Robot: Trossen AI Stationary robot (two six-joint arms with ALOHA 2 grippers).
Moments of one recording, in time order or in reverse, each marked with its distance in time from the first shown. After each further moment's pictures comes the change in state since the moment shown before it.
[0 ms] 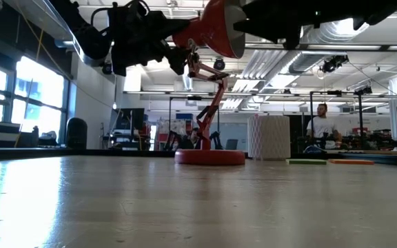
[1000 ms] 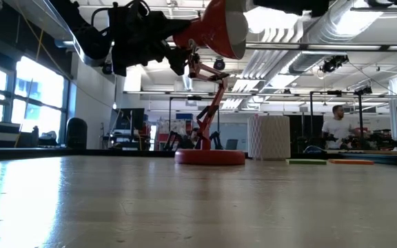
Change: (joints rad) left arm 0.000 0.000 0.000 -0.003 -0.006 -0.008; right arm 0.248 -0.096 0.000 -0.078 0.353 0.091
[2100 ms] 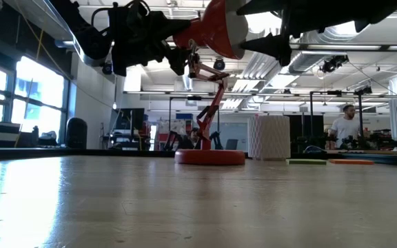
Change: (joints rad) left arm 0.000 0.000 0.000 0.001 0.000 0.000; right arm -0.280 0.048 0.000 -0.085 -0.433 1.269
